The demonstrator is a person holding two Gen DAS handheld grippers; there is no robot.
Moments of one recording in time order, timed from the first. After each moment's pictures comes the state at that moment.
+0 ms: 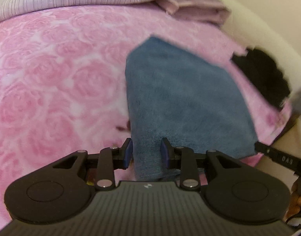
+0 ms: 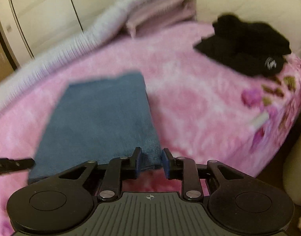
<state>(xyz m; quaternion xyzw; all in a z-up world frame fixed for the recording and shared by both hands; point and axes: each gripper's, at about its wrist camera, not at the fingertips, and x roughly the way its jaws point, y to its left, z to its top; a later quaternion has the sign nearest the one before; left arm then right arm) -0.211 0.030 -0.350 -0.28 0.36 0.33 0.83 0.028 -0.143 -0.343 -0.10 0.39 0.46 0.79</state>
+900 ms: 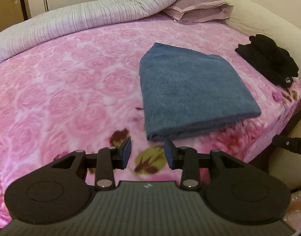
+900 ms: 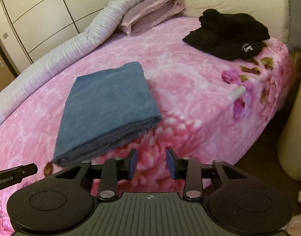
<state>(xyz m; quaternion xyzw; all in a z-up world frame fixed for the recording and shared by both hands) -0.260 -0.077 -0.287 -0.19 0.37 0.40 0.82 -0.029 -0.222 -0.288 -0.06 0.42 0.45 0.79</state>
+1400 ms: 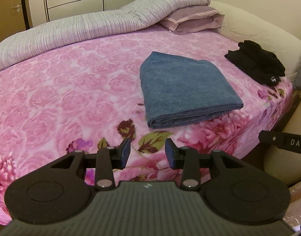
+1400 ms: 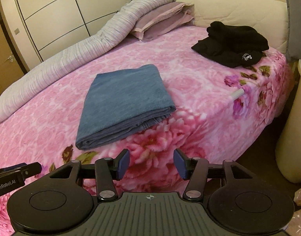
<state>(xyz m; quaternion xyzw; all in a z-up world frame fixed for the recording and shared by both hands) -0.304 -0.124 -0.261 -0.17 0.34 0.40 0.83 -0.082 -0.251 -0.265 -0.07 0.39 0.47 0.79</state>
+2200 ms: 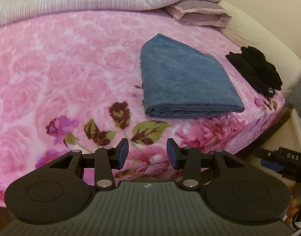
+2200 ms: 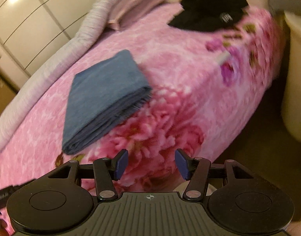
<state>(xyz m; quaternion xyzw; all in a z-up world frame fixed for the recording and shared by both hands) -0.315 -0.069 -0.303 -0.30 0.34 0.36 0.82 -0.028 -0.263 -0.314 0.02 0.49 0.42 0.77</state>
